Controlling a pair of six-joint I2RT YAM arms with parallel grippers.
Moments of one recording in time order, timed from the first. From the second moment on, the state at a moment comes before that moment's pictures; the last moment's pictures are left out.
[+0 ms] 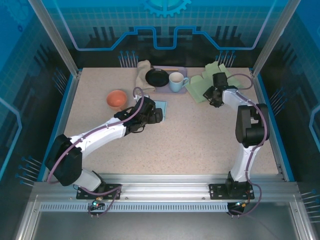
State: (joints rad) left arm -0.65 1.49 1.06 -0.40 -0.28 -0.66; right arm 0.08 1.99 1.43 -0.46 0.02 0.84
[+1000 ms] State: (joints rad) left arm -0.67 1.43 1.06 -0.42 -0.26 -0.64; right arm 0.00 1.81 1.35 -0.45 0.01 0.72
